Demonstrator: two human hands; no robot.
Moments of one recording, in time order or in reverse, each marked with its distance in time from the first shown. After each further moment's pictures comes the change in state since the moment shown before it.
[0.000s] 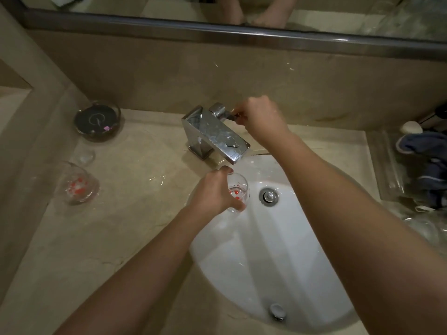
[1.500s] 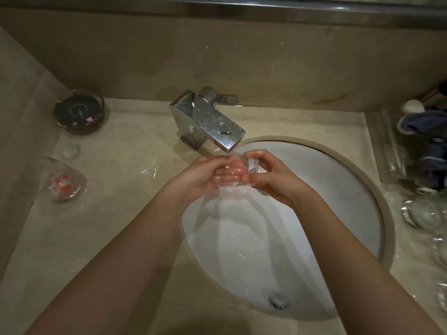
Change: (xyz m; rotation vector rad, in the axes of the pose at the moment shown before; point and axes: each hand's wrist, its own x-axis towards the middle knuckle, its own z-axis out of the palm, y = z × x) left_hand 0.019 -0.008 -0.010 -1.030 -0.367 -0.176; right_hand -0.115 0.048 0.080 1.511 -0.321 0.416
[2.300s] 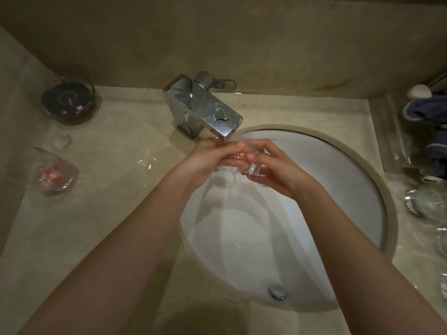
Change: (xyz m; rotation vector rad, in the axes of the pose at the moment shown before) left_hand 0.008 0.000 0.012 0.109 -0.006 0.202; right_hand -0.004 0.000 -0.004 0.086 -0.013 0.031
